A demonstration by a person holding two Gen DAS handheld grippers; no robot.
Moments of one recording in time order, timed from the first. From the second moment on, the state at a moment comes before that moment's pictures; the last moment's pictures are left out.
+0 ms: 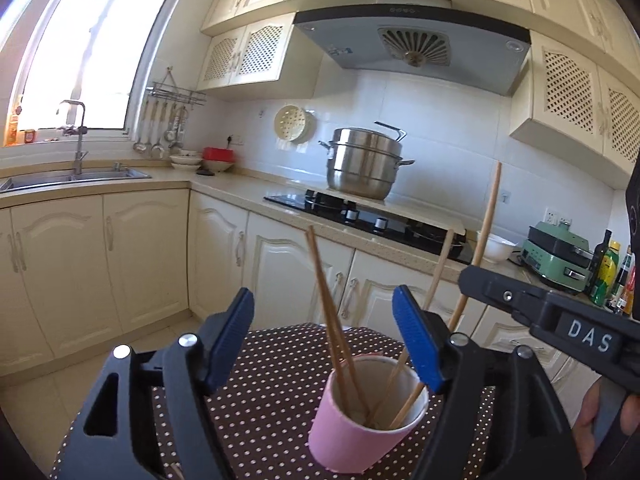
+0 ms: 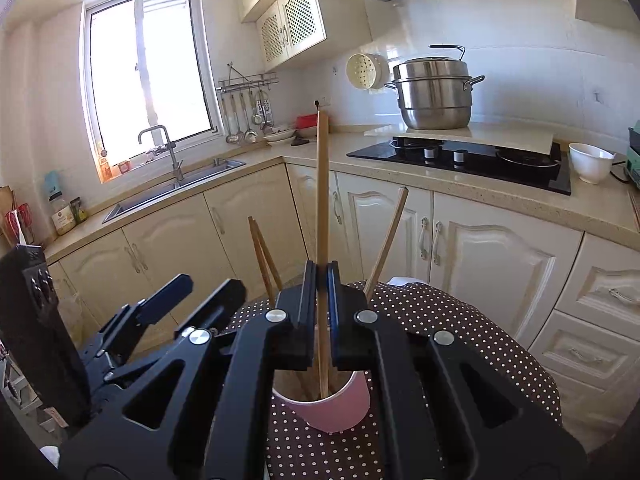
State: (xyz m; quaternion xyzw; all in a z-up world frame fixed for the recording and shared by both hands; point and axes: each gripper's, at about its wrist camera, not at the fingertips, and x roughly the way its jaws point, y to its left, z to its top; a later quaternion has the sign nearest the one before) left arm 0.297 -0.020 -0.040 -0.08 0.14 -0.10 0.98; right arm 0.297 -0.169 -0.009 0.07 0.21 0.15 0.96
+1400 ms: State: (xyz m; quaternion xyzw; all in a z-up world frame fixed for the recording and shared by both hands) left arm 0.160 0.033 -0.006 -0.05 0.16 0.00 0.99; right arm 0.158 -0.146 0.003 0.06 0.14 0.14 0.98
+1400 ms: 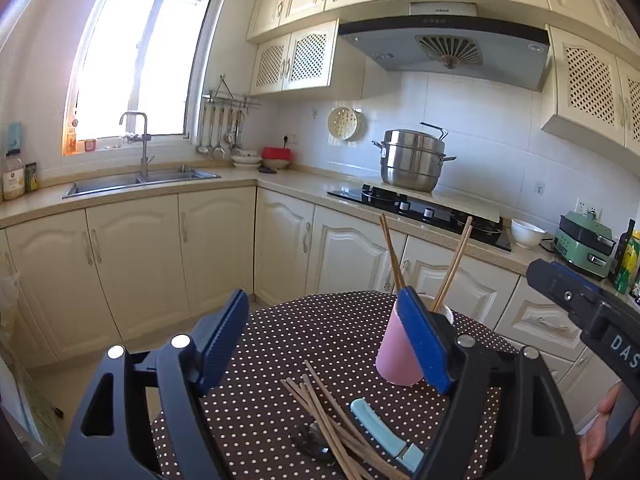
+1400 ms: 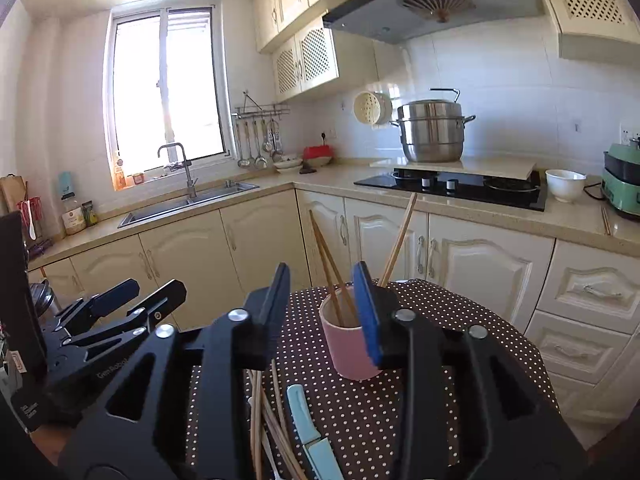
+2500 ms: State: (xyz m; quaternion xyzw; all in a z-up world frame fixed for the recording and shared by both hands) left arm 0.188 0.062 -0.145 -0.09 0.48 0.00 0.87; right arm 0.141 -0.149 -0.107 0.02 0.26 0.12 0.96
